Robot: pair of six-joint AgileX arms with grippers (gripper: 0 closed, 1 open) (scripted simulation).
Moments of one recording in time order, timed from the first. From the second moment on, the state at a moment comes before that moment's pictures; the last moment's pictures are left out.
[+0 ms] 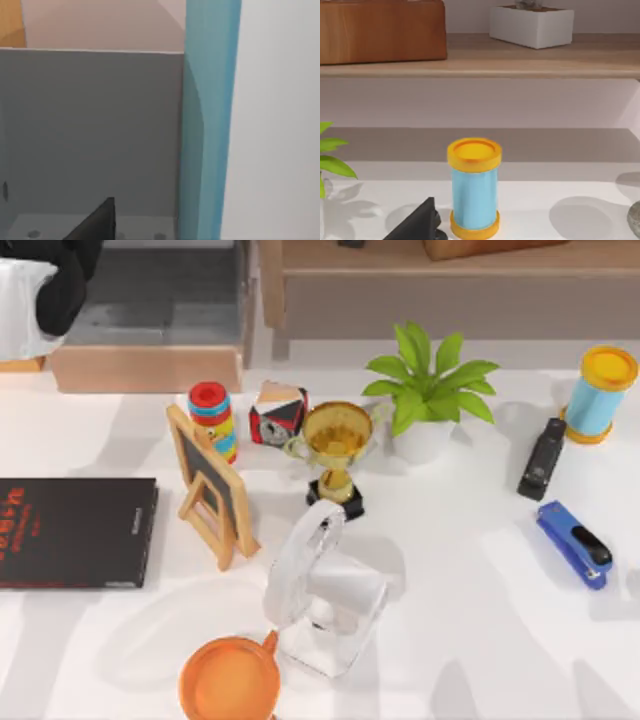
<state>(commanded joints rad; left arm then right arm) -0.20 1.97 1.35 0.62 -0.16 -0.01 0.00 0.00 0.00 0.00 0.00 0.00</state>
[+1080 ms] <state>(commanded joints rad) -0.20 2.01 1.40 0.61 -0.16 -0.01 0.00 0.00 0.00 0.00 0.00 0.00</state>
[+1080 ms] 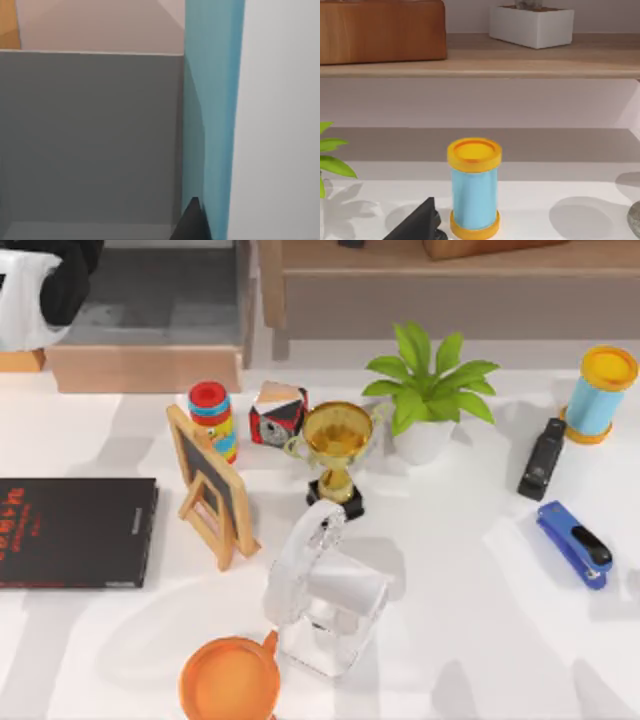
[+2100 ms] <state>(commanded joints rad) -0.20 1.96 1.37 0.58 -0.16 -0.01 0.00 0.00 0.00 0.00 0.00 0.00</state>
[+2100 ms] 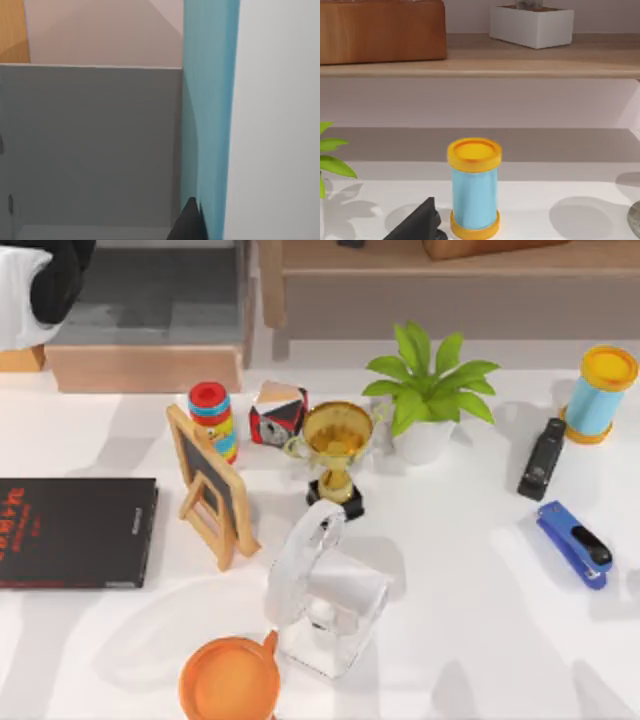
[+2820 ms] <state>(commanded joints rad) -0.18 1.65 1.13 0.66 -0.08 0.46 0.00 0.00 0.00 0.00 0.00 0.00</state>
